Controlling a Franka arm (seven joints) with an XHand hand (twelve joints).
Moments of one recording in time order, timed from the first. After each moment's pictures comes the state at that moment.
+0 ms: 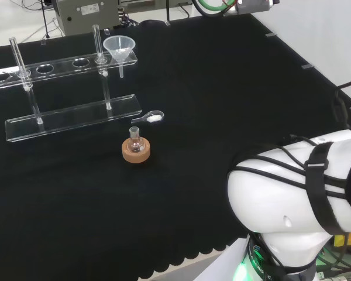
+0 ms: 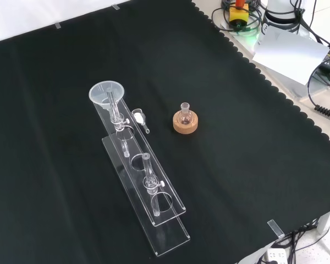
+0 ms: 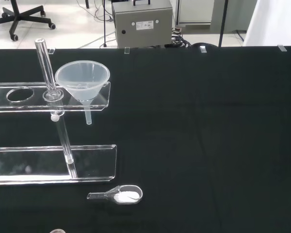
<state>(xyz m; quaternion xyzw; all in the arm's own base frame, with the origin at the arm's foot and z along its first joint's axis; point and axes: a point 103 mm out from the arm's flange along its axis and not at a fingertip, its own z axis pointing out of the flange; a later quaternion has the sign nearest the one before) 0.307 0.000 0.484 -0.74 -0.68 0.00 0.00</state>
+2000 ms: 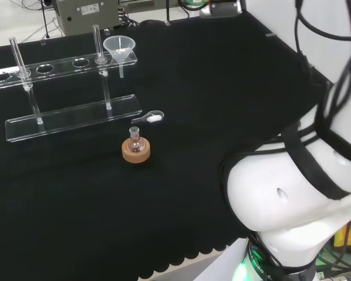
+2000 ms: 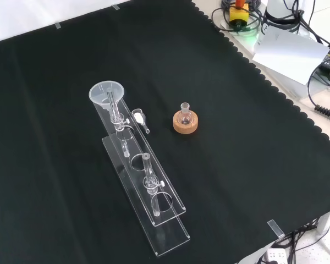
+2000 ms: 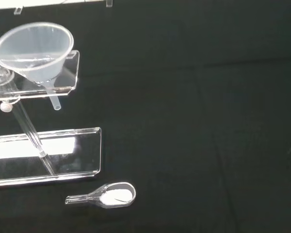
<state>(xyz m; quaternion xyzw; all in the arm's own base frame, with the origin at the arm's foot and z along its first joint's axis) 0.443 -0.024 0.401 -0.75 -0.66 0.05 0.08</state>
